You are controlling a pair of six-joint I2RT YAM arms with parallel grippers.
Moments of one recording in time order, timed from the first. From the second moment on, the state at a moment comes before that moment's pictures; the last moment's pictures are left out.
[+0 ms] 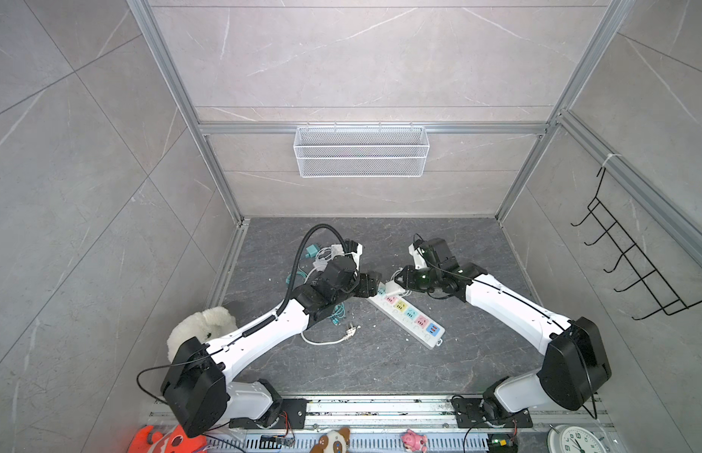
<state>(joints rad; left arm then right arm) -0.78 1.31 0.96 -0.19 -0.06 -0.53 0.48 1.49 1.15 -0.53 -0.26 0.54</state>
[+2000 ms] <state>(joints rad) -0.78 1.27 0.77 -0.26 -0.21 -0.50 0.62 1.96 1.64 -0.80 -0.07 -0.16</state>
